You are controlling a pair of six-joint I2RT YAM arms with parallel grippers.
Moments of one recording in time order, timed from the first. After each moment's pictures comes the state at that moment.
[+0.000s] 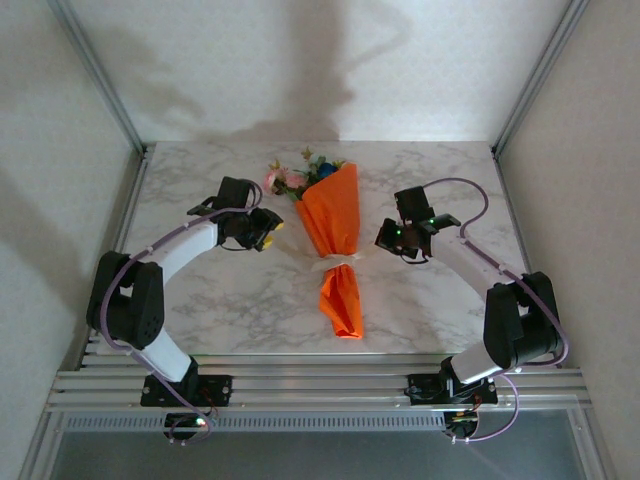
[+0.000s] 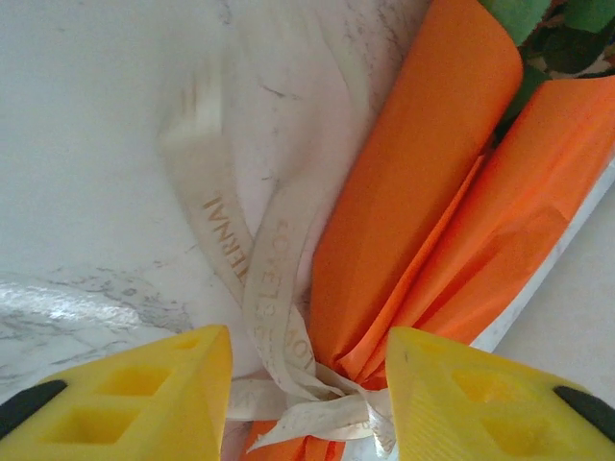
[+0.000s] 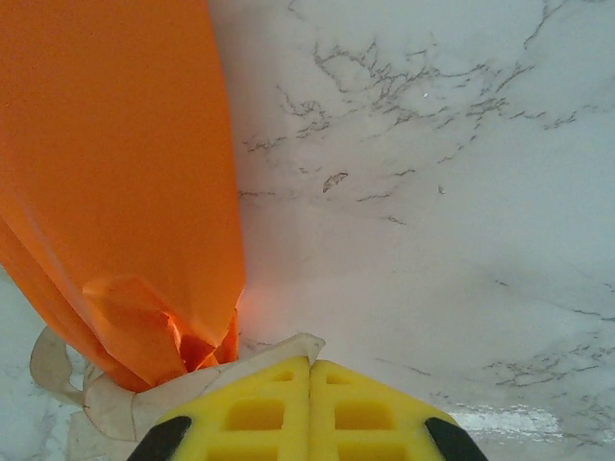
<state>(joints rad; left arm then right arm) -0.28 1.63 1.10 -0.44 0.36 -1.18 0.38 1.50 1.02 -0.55 -0.14 0.66</state>
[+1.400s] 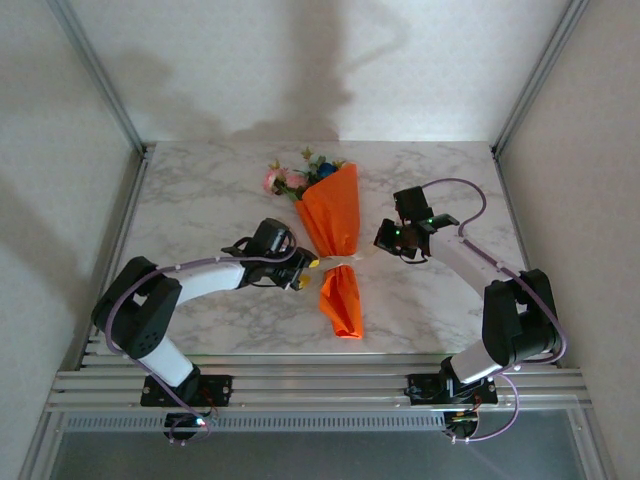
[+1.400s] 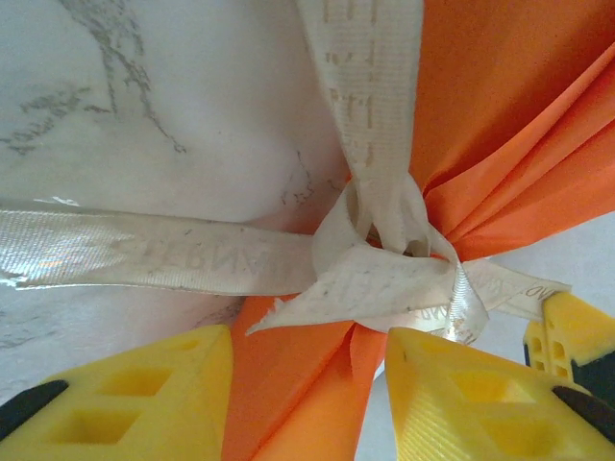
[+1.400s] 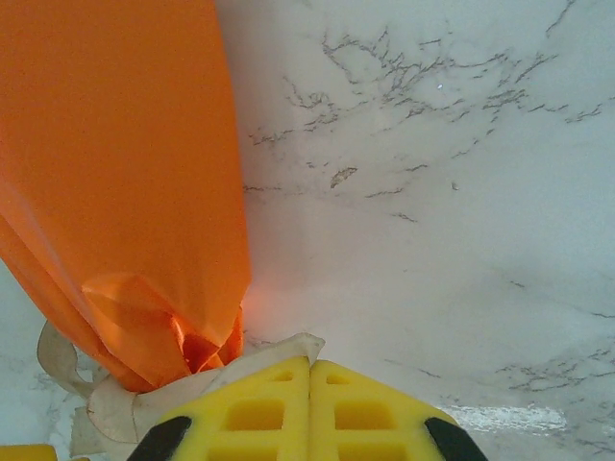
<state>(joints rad) -0.58 1.61 0.81 -0.05 0.40 -1.59 0.38 1.52 1.02 -0.54 -0.16 0.66</state>
